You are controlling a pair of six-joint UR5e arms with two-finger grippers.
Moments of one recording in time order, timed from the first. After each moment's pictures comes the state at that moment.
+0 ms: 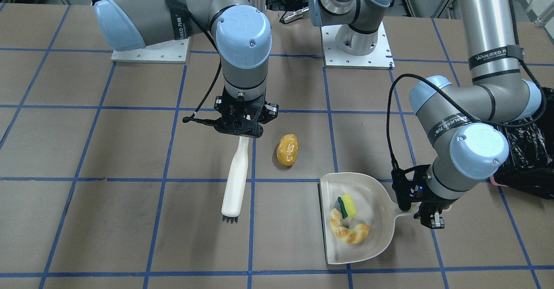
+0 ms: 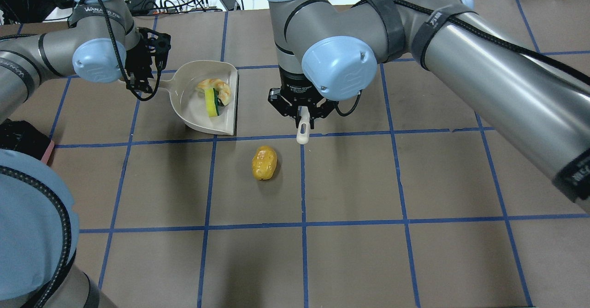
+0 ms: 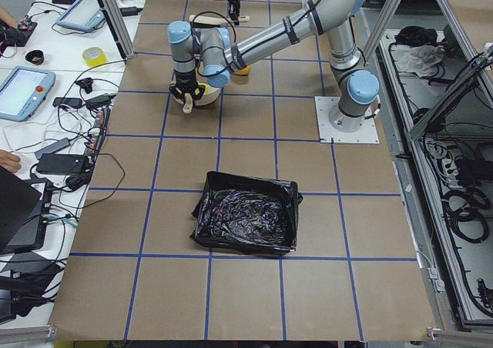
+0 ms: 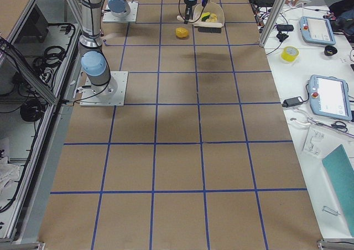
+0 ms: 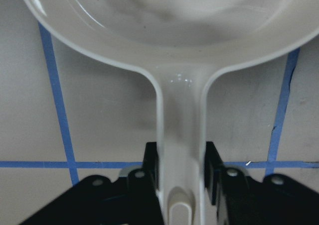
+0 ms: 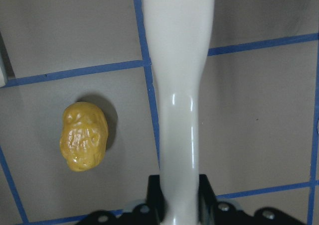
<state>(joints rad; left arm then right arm) -1.40 -2.04 -1.56 -1.05 1.71 1.75 1.96 -1.25 1.47 -1.67 -1.54 0.53</state>
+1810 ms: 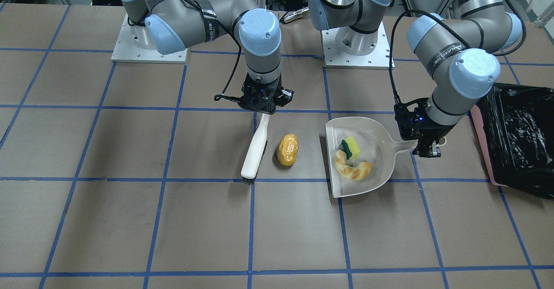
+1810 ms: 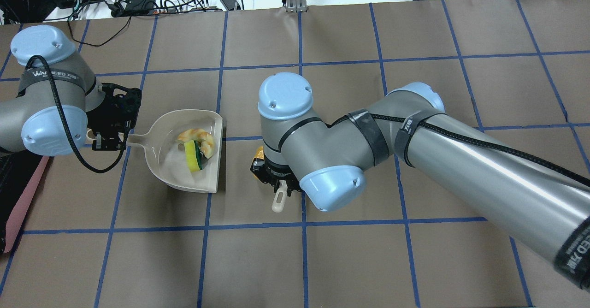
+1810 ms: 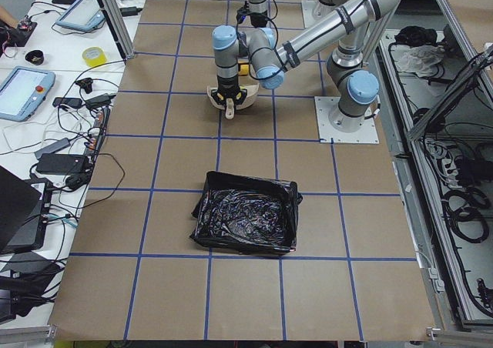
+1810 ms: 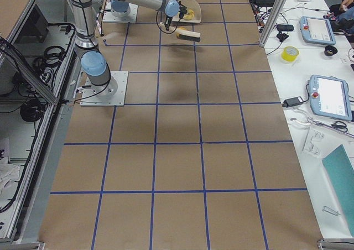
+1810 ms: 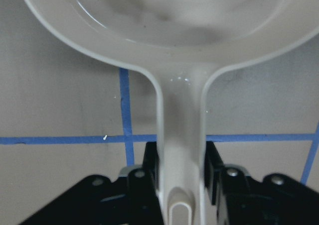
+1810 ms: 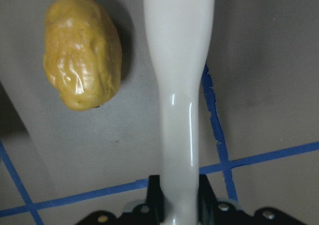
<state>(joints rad) -1.29 -1.72 -1.95 -1.03 1.71 1.83 2.10 -1.31 1.87 -2.07 -1.43 0.79</state>
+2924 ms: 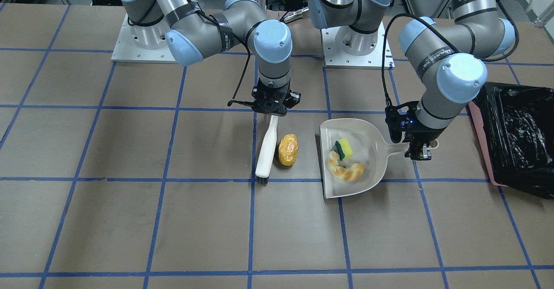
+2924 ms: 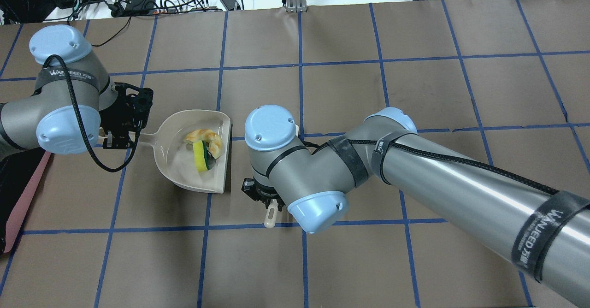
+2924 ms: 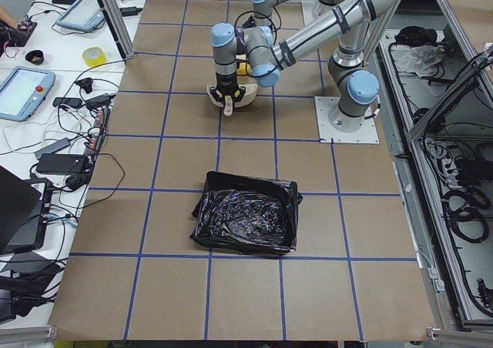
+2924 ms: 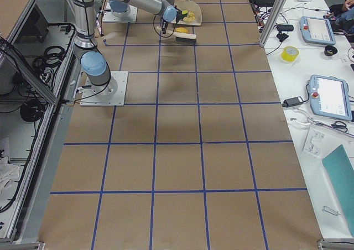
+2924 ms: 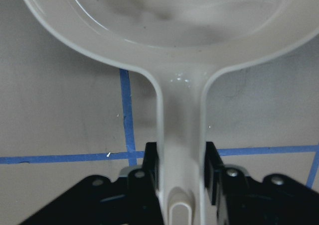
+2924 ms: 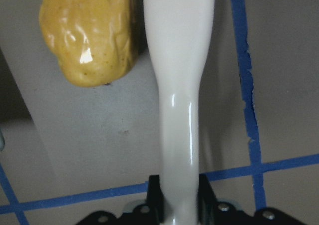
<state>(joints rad) -1.33 -1.73 -1.97 -1.02 1.72 1.82 2.16 -1.25 1.89 -2.16 -1.43 0.79</state>
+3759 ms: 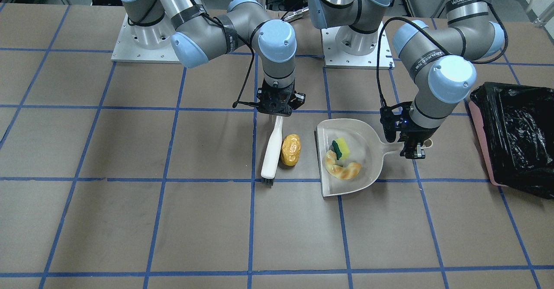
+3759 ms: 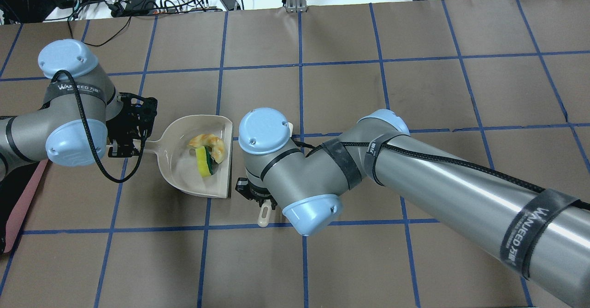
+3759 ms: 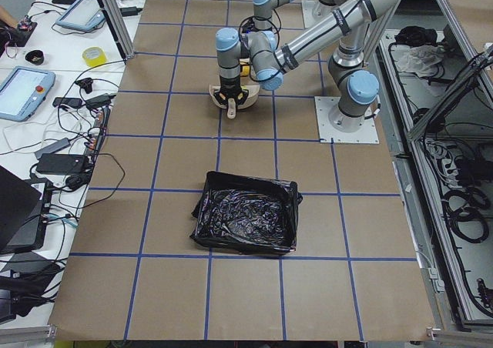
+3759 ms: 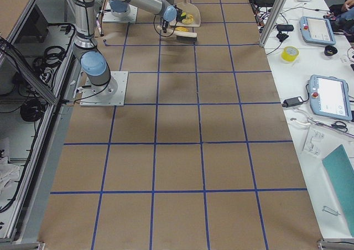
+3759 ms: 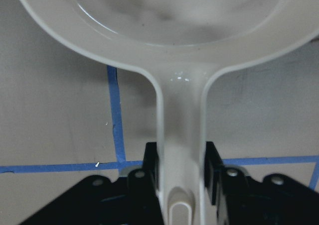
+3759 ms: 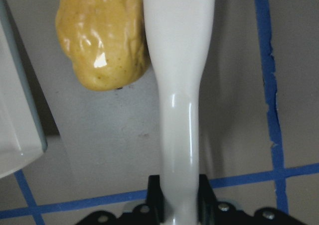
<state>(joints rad) -1.33 -1.73 -2.02 -0.96 1.72 1.81 2.18 -1.22 1.87 -2.20 -1.43 0.82</state>
